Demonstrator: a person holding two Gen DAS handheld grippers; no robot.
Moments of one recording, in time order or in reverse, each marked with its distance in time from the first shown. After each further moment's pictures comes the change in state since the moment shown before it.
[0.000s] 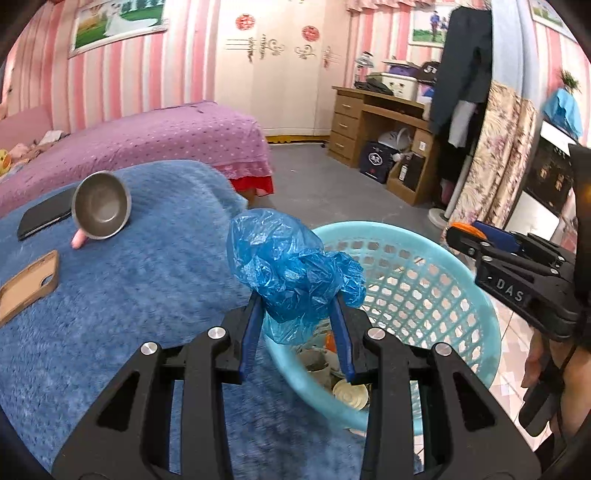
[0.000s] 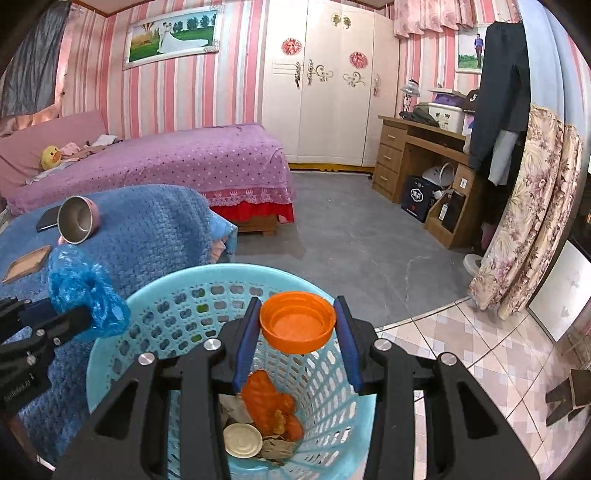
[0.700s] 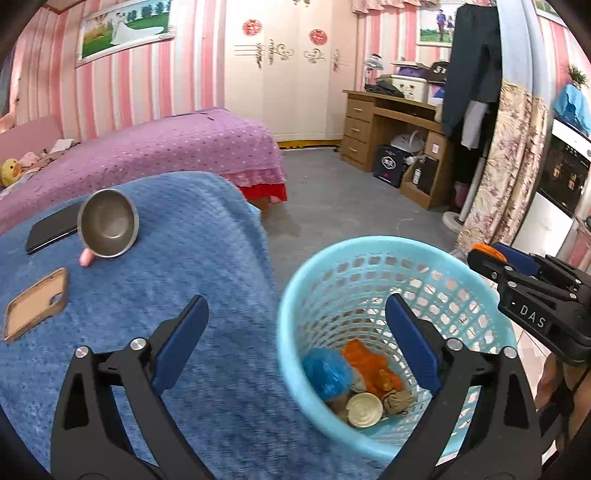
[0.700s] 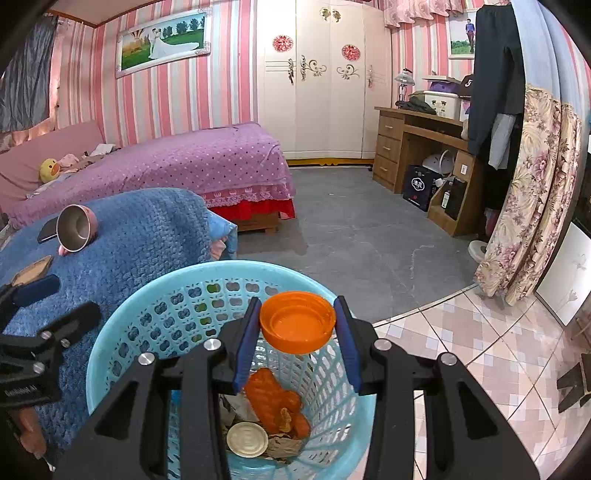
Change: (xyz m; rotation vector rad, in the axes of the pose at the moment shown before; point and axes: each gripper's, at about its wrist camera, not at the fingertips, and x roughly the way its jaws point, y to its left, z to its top) left arm 0.008 0.008 0.019 -0.006 -0.022 0.068; right arm 0.005 -0.009 -0.006 0.057 0.009 0.021
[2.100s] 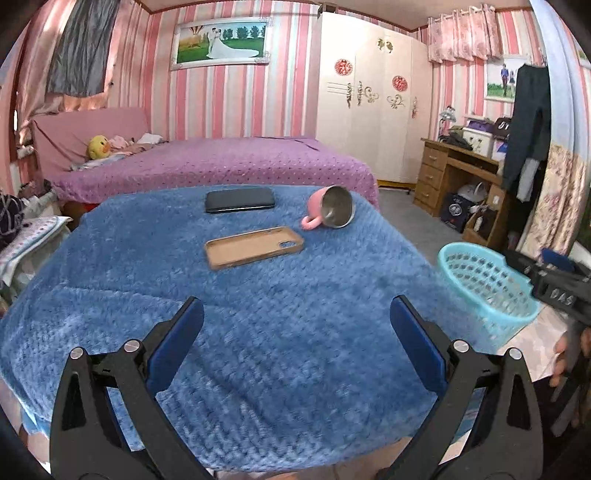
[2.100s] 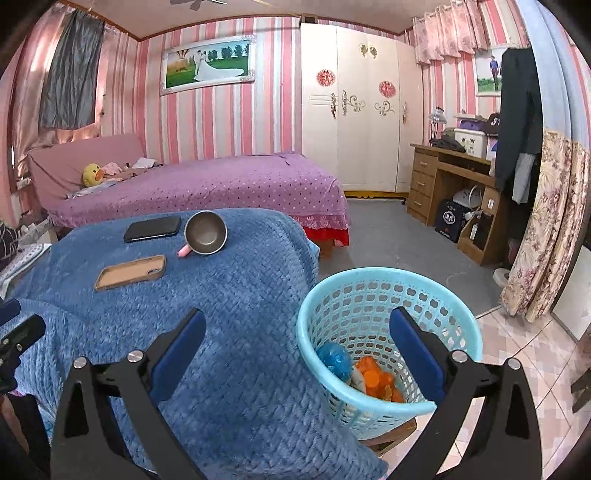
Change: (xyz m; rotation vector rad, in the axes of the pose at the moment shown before) left arm -0.206 0.179 -0.106 -0.154 -0.141 0.249; right arm -0.131 0.159 -0.040 -0.057 -0.136 0.095
